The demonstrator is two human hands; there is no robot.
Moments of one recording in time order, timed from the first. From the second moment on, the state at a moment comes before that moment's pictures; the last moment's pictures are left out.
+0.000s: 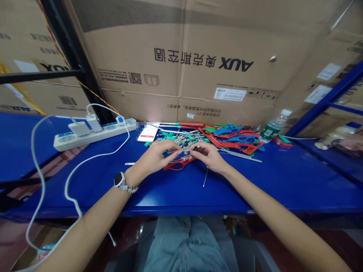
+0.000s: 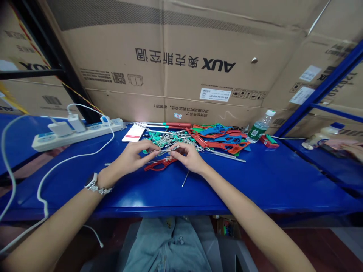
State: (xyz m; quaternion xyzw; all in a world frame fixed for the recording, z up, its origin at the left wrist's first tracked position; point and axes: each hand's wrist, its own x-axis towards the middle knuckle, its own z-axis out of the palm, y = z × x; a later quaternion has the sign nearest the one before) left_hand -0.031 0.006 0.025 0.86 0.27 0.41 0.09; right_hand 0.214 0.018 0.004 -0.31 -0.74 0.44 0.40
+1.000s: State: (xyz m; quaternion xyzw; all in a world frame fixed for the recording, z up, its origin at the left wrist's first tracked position) left_hand -0.045 0.021 0.011 0.85 0.37 0.36 0.13; right_hand 0.218 0.021 0.009 -0.35 -0.68 0.46 0.46
